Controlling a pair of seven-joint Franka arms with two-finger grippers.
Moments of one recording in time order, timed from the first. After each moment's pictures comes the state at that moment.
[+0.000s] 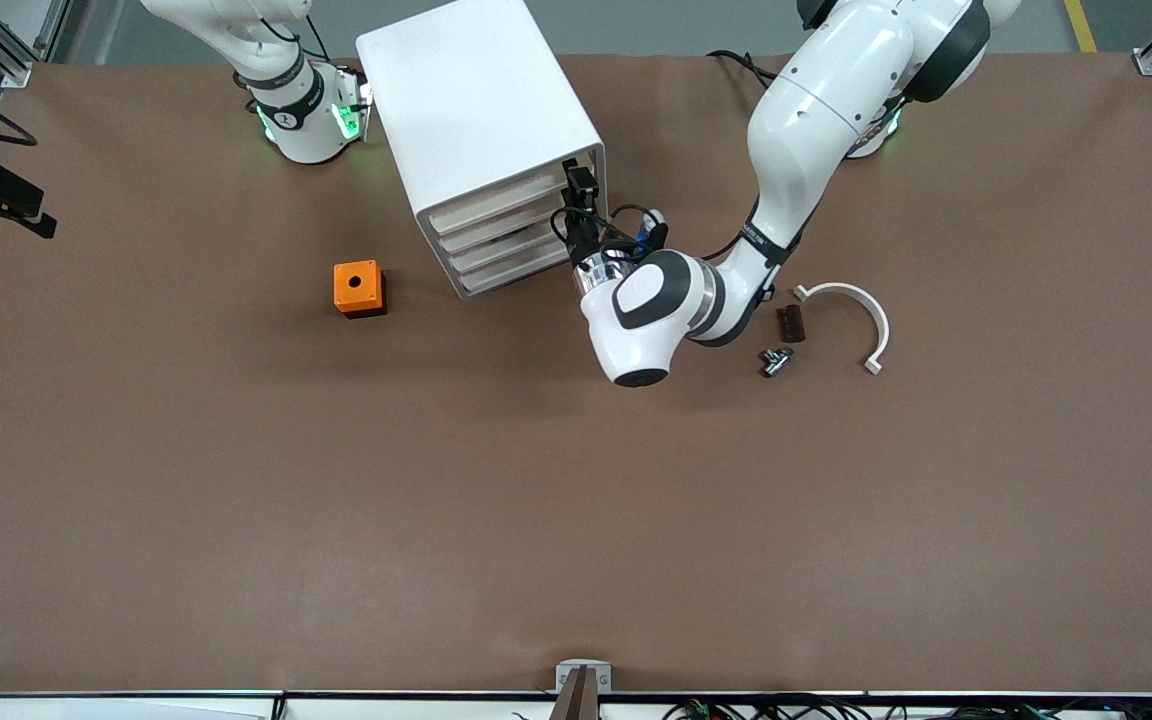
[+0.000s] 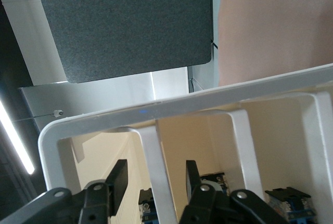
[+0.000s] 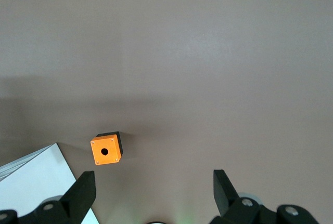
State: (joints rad) left arm -0.56 0.86 -0.20 -1.36 -0.97 1.25 -2.26; right arm -0.03 -0.07 -0.06 -1.57 0.00 1.47 -0.08
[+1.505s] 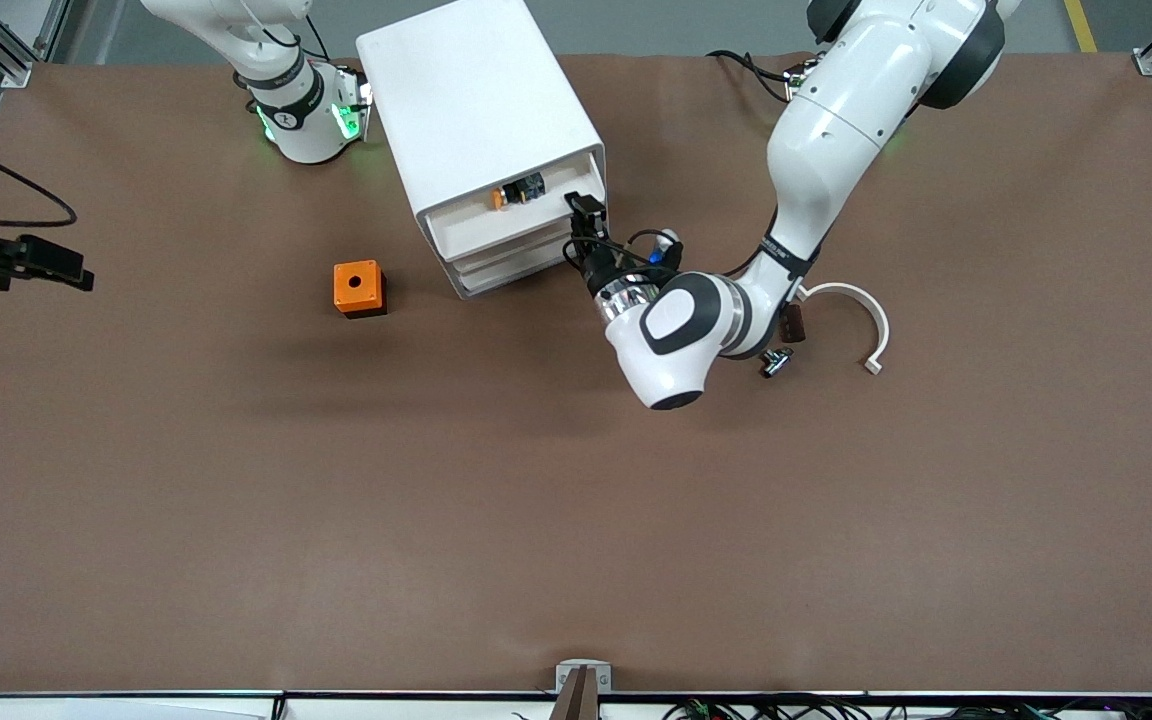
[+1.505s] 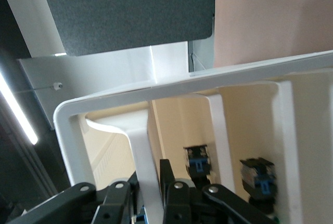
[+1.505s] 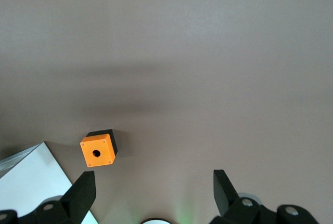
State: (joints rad) left arm -0.48 0.87 -0.19 -1.37 -1.02 1.29 -2.27; right arm -0.03 0.11 -0.07 -1.54 0.00 1.48 -0.07
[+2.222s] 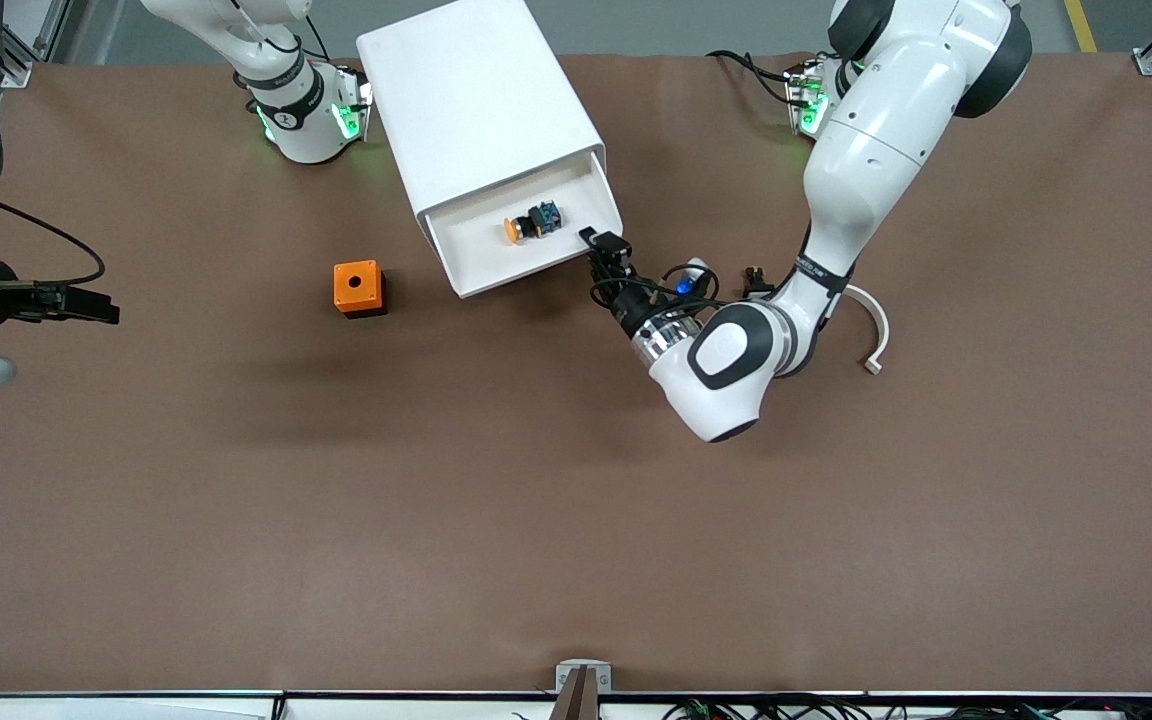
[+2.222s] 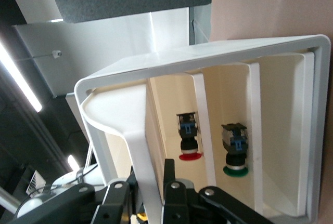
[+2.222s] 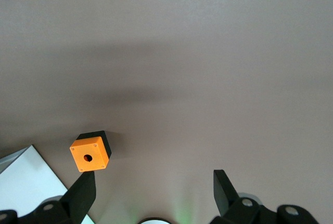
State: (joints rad) left arm -0.38 0.89 -0.18 -1.37 -1.07 1.32 -2.27; right arm -0.03 0.19 -0.07 -1.53 0.00 1.49 -0.06
